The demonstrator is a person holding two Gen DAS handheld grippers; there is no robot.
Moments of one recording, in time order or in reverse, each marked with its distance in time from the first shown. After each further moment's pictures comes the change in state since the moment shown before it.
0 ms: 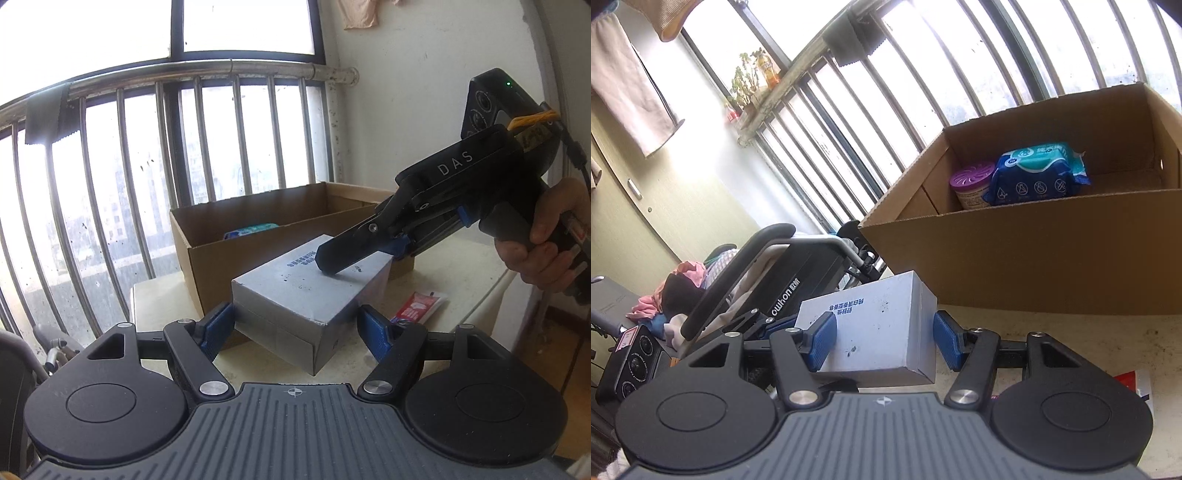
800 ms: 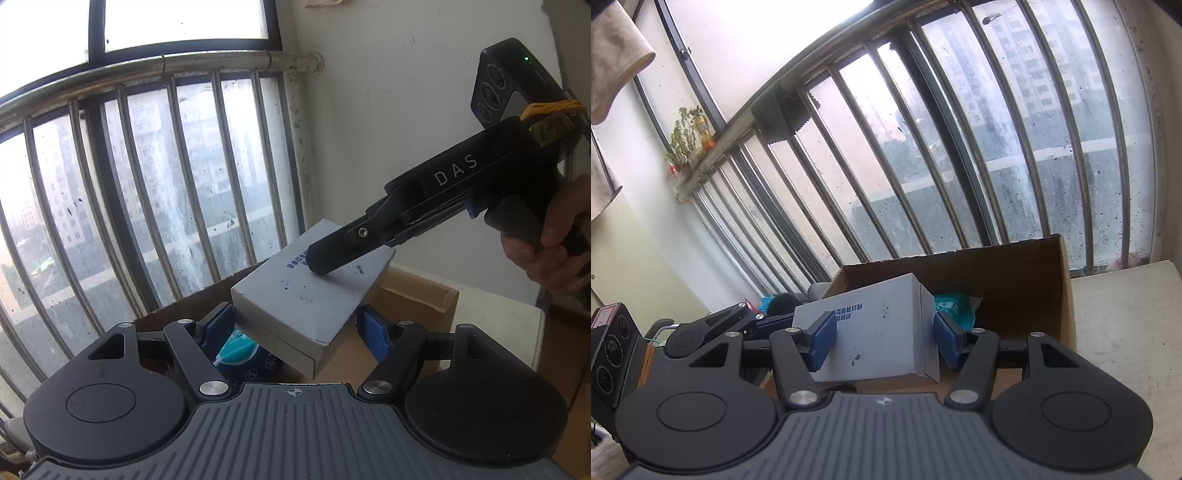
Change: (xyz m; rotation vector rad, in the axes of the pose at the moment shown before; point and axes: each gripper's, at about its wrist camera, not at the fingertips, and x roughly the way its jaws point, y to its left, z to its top) left arm 0.177 0.029 0.131 0.110 0.105 -0.165; right arm -0.027 -0.070 0.144 0.022 -0.122 -0.234
